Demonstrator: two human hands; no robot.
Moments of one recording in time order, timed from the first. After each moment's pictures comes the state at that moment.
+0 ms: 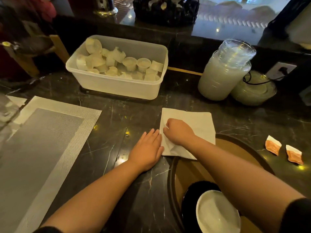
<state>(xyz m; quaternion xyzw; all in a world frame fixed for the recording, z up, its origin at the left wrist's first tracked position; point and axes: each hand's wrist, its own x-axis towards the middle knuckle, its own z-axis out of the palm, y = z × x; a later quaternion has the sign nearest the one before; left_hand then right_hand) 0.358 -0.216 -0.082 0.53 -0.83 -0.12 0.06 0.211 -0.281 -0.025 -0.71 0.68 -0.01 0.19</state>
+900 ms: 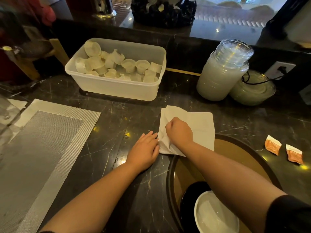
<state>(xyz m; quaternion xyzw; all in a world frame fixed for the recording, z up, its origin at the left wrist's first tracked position) 0.359 -0.214 -0.082 0.55 -0.80 -0.16 0.19 0.211 -0.281 -0.037 -0.62 0.76 -0.12 0.18</state>
